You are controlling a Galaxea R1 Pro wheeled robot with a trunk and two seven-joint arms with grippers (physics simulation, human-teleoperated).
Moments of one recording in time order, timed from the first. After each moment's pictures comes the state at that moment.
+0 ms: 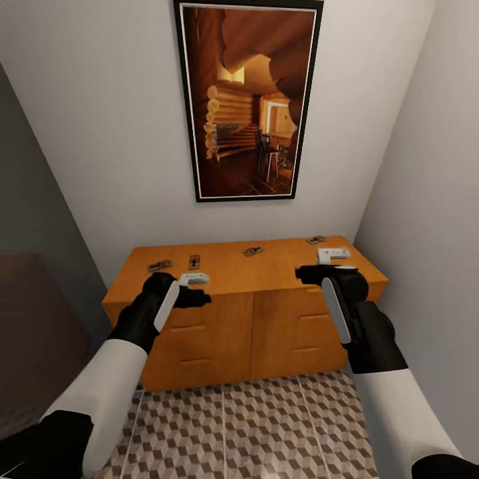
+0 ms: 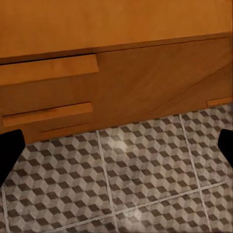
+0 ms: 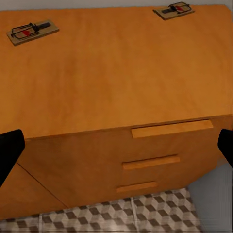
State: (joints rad) left arm -0.94 -0.09 -0.08 -0.89 0.17 1.01 0.05; right arm -0.81 0.03 0.10 -1.40 -0.10 0.99 -0.24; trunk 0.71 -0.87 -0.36
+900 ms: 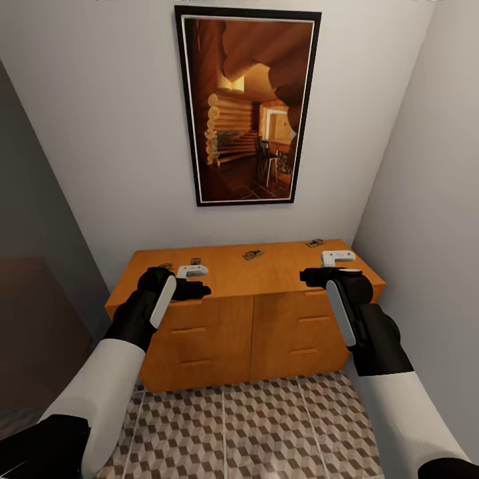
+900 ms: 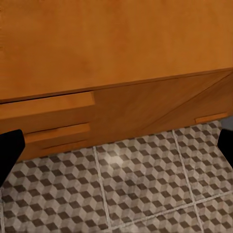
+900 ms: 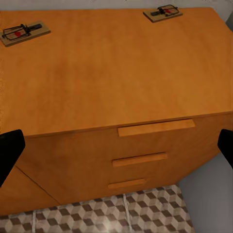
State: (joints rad) left arm -0.93 -0.09 -0.07 -0.98 0.17 1.02 0.04; right arm -0.79 0.01 0.10 -1.40 -0.11 0.99 -0.24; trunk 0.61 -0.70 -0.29
